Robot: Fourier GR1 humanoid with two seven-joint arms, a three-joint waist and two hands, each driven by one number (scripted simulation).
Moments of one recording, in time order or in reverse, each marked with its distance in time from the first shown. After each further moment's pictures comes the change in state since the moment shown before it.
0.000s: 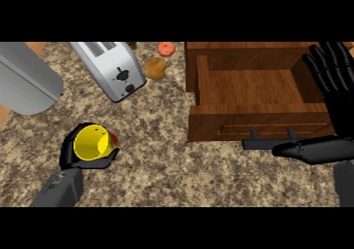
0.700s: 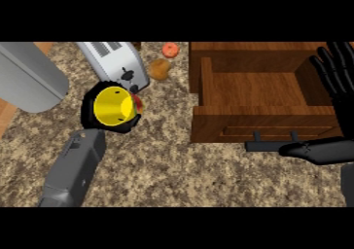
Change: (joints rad) left arm -0.191 -0.090 -0.048 -0.214 0.048 -0.035 0.127; right arm 0.017 -0.017 -0.026 0.000 -0.005 0.008 0.004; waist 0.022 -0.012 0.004
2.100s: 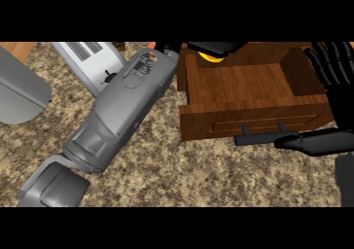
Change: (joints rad) left arm -0.680 -0.086 -0.404 0.113 0.176 0.501 0.708; right arm -0.053 0.003 0.003 0.053 0.007 0.010 -0.038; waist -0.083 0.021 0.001
